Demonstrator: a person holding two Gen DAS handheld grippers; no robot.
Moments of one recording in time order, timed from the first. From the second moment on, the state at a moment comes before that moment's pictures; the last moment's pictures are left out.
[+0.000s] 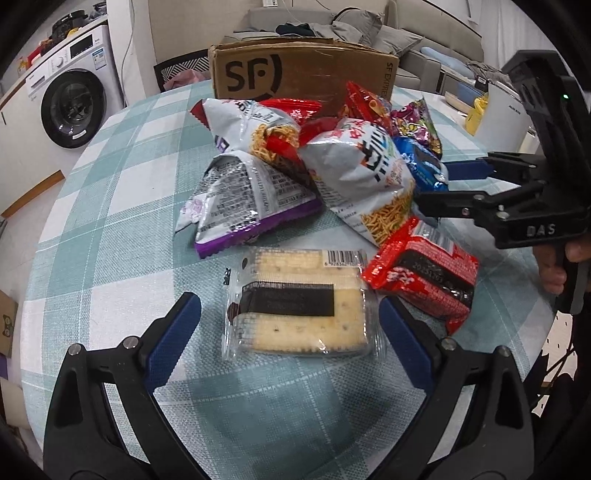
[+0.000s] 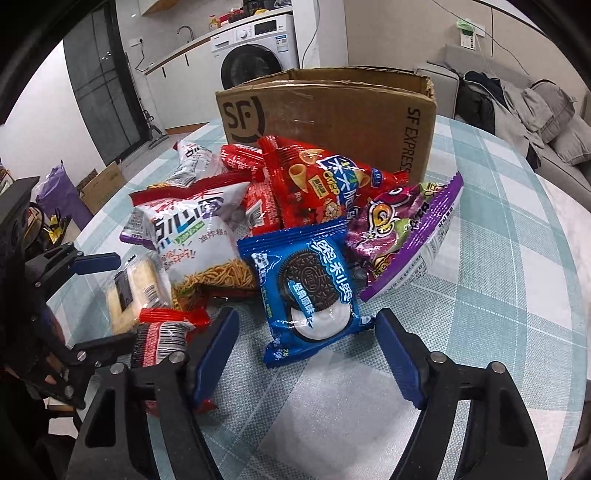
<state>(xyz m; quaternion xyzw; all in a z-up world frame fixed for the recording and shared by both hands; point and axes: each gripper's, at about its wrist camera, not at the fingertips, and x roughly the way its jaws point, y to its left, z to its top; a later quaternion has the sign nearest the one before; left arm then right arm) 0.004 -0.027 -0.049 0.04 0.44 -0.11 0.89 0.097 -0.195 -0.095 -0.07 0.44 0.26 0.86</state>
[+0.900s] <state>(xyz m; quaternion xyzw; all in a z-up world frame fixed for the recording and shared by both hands) 0.002 -0.020 -0.043 0.01 0.44 -0.14 0.89 0.104 -0.197 -0.100 -0.05 0.43 0.28 0.86</state>
